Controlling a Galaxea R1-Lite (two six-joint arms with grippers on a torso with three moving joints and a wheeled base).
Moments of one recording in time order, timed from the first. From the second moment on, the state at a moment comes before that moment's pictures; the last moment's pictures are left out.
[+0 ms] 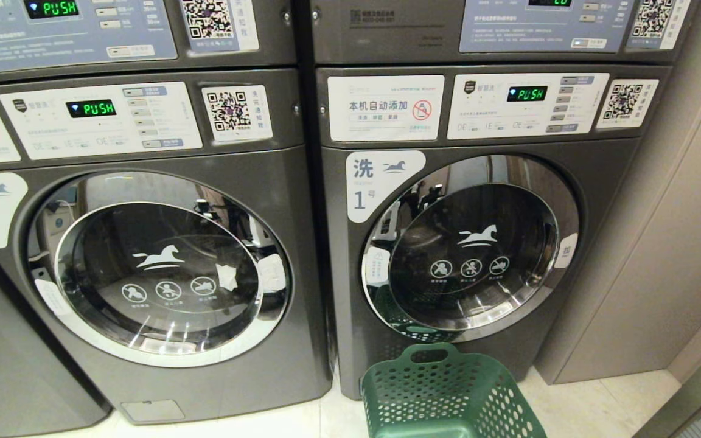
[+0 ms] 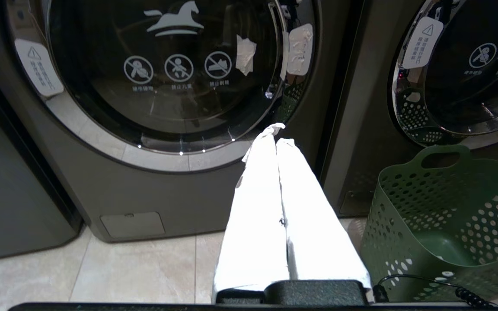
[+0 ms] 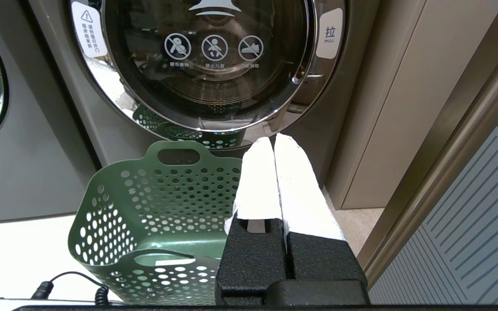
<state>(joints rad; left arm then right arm) 0.00 0.00 0.00 0.00 0.00 0.00 0.00 0.00 0.00 0.00 0.00 -0.03</state>
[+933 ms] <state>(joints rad) -0.09 0.94 -0.57 -0.15 -0.44 -0.12 0.00 0.00 0.00 0.00 -0.01 -0.03</state>
